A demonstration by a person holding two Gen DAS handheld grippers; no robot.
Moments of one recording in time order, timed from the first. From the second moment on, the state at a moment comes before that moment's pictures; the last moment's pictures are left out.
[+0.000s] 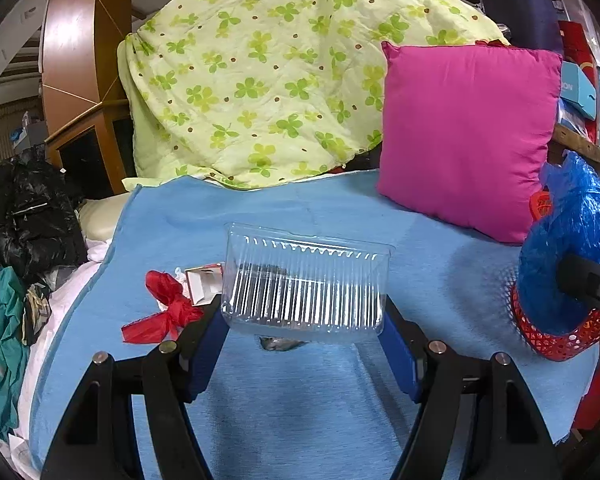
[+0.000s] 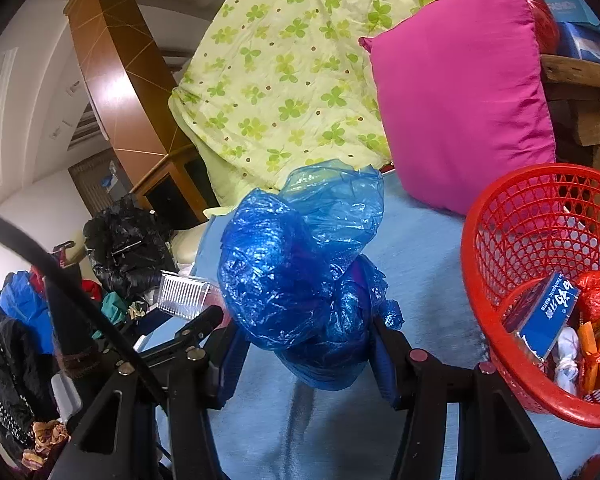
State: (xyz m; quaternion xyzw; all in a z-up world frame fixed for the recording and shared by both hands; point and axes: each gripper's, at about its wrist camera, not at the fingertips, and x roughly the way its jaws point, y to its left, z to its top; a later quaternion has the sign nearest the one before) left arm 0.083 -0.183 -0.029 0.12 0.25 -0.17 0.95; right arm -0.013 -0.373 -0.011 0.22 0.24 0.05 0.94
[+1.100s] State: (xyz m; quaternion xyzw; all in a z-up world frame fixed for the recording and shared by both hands) left arm 0.080 -0.196 -0.029 0.12 0.25 -0.18 0.94; right arm -0.029 -0.371 -0.005 0.23 0.22 0.04 0.95
